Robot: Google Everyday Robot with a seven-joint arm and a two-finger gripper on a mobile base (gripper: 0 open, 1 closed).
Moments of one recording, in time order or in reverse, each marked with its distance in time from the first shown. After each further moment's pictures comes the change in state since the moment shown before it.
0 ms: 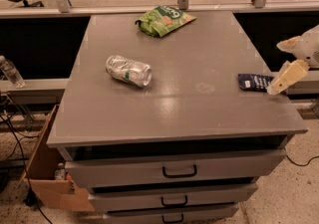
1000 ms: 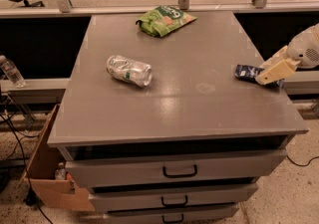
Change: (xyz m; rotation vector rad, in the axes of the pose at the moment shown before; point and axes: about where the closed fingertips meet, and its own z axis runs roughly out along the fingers) arm -0.012 0.018 0.010 -0.114 -0.003 0.137
